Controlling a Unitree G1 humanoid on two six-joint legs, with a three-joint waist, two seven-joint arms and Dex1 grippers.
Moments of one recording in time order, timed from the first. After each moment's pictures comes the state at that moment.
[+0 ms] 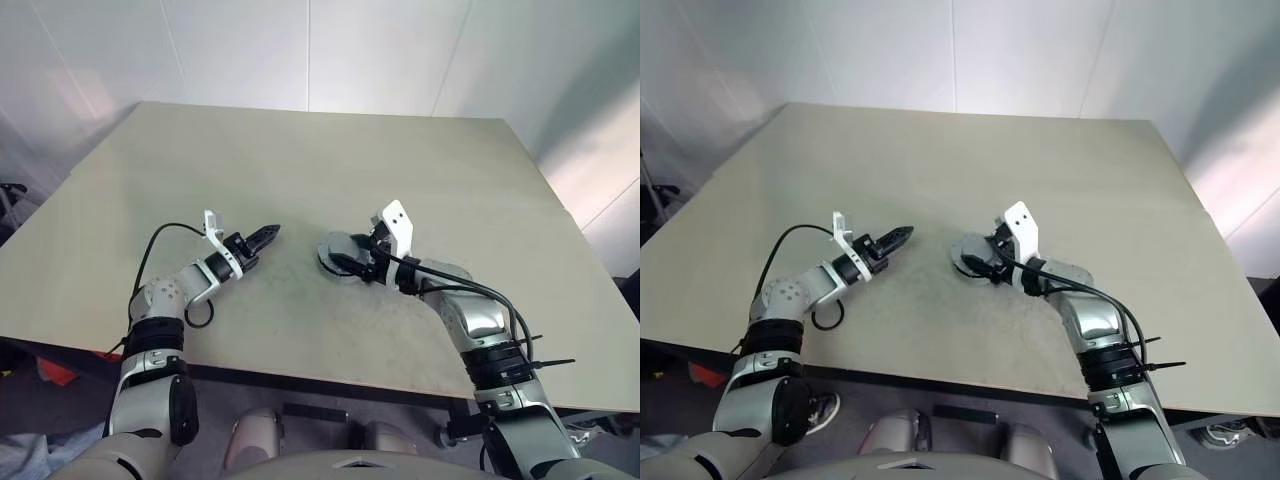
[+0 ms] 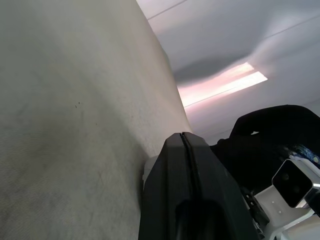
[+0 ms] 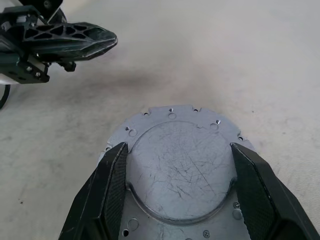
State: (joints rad) left arm -0.53 0.20 0.39 0.50 -0.83 0.91 -0.66; right arm -0.37 -0.31 0.14 0.07 0.23 0.44 0.70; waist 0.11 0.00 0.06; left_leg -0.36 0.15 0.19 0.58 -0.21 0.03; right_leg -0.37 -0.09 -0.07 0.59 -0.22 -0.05
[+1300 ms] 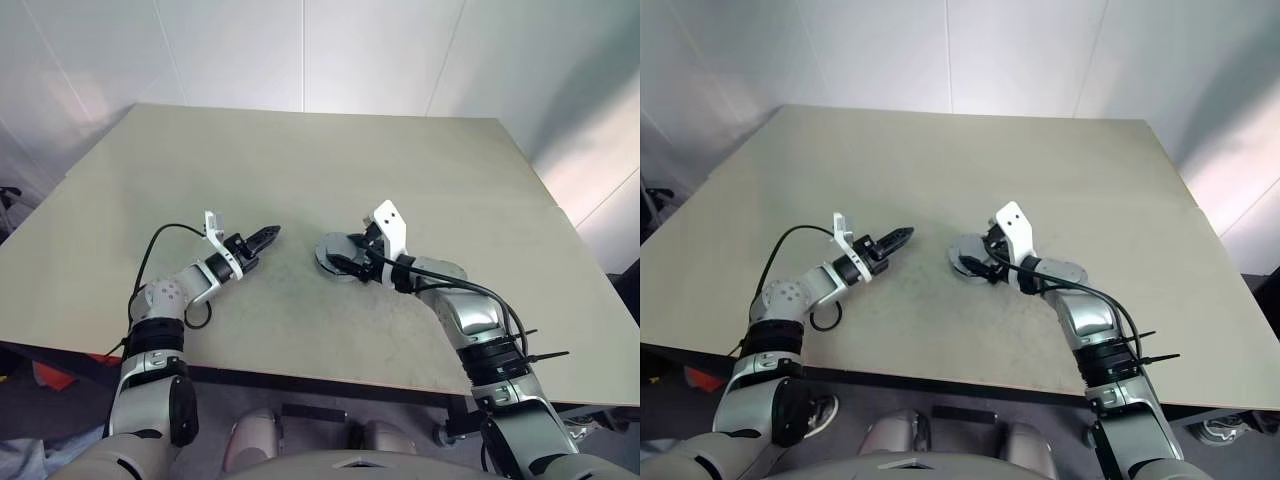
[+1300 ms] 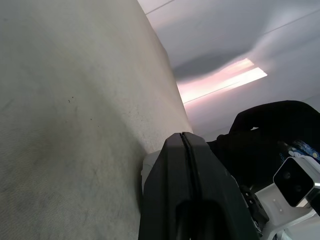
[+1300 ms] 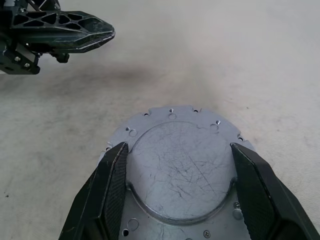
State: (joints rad) left arm -0.53 0.20 0.39 0.50 -0.83 0.91 -0.66; right arm -0.40 -0.31 0.17 0.10 0.19 0.44 0.68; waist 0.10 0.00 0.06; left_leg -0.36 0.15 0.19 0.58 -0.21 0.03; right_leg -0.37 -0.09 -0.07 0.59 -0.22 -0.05
